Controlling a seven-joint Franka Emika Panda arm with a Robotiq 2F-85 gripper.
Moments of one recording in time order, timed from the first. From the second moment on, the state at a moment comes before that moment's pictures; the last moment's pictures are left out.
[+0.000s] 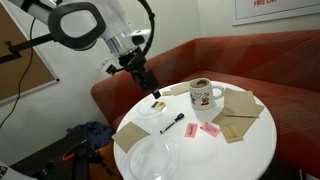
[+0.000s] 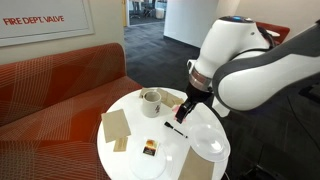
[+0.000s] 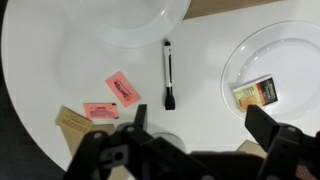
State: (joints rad) arm -0.03 0.07 -0.04 -2.51 -0.04 2.73 -0.09
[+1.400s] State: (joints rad) arm -0.04 0.51 -0.04 -2.23 -0.04 2.81 -0.10
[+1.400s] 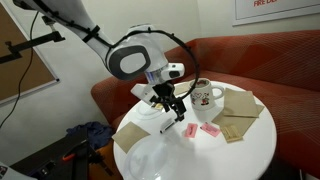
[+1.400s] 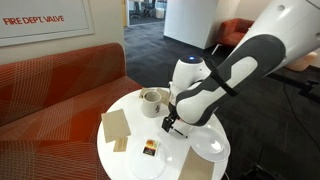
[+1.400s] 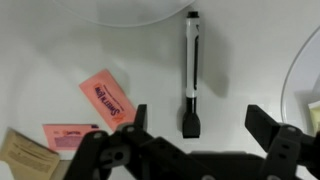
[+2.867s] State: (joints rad) arm -0.06 0.43 -0.04 -2.23 -0.05 2.76 -0.09
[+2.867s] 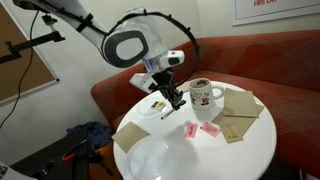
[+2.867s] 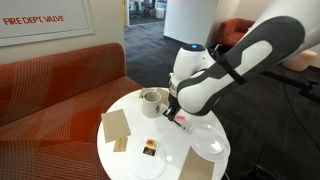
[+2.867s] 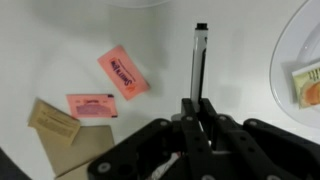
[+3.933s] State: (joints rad) arm -0.18 0.19 0.06 -2.19 0.37 2.70 -0.51
